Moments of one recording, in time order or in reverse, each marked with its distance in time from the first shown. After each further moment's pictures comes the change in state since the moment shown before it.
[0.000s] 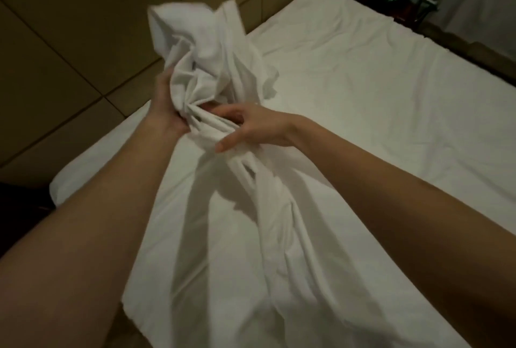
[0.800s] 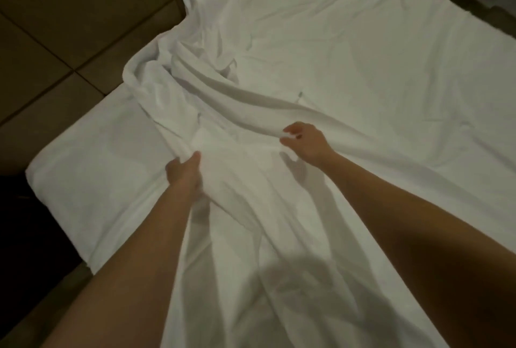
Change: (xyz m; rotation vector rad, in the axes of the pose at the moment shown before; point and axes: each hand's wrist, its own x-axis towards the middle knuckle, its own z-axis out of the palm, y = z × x) left_hand 0.042 -0.142 -0.122 0.702 0.629 -0.049; right_hand -0.018 0.162 -0.008 -0.159 0.608 0.414
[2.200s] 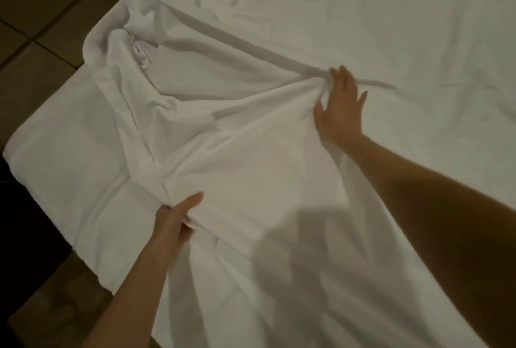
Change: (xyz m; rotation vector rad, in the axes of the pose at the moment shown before) left_hand -0.045 -0.097 -0.041 -0.264 -0.241 -0.241; right_hand 0.032 0.084 -0.016 -0.386 0.392 -0.140
